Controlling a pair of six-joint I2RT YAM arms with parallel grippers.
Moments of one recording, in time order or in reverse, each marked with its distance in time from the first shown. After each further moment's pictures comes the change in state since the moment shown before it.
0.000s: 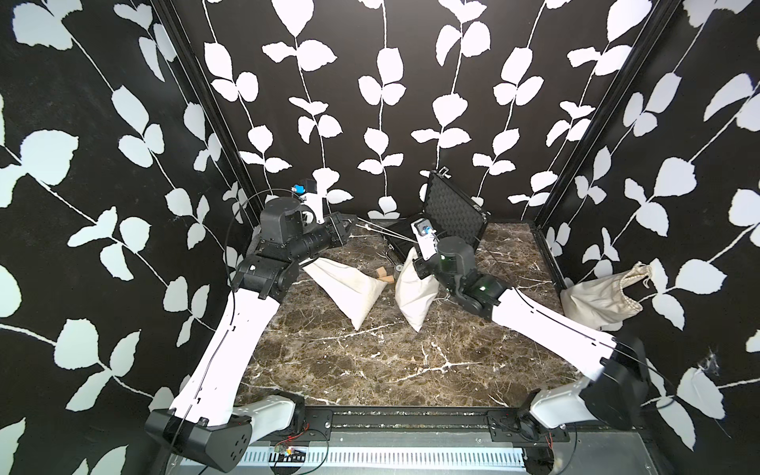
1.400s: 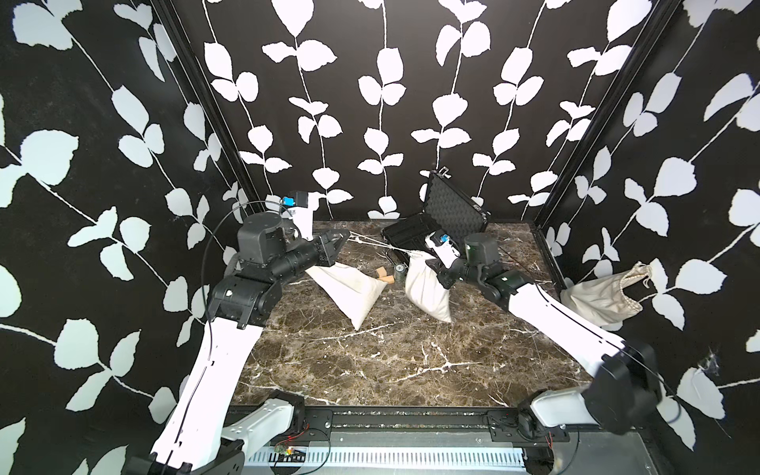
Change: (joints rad) left arm 0.026 -0.119 -0.042 -0.118 0.053 0.125; right arm -0.280 0.046 -0.101 -0.104 -0.562 -0.103
